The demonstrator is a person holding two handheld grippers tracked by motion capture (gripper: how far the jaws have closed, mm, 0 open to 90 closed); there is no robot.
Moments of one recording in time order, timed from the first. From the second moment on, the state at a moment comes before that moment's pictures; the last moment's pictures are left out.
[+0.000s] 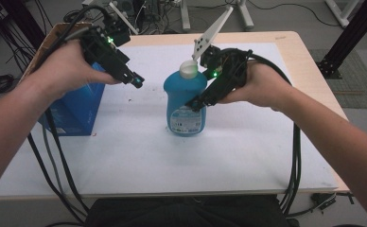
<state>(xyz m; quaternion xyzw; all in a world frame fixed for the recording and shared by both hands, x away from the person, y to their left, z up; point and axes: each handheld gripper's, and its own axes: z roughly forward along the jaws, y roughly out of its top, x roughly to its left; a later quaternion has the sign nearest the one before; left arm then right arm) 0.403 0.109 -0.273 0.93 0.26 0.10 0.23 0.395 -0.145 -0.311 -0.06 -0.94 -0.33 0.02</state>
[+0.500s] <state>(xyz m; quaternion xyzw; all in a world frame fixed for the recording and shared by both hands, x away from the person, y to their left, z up) 0.391 0.074 -0.172 0.96 0.10 0.04 0.26 0.405 -0.134 -0.244 -0.02 -0.94 -0.33 0.02</state>
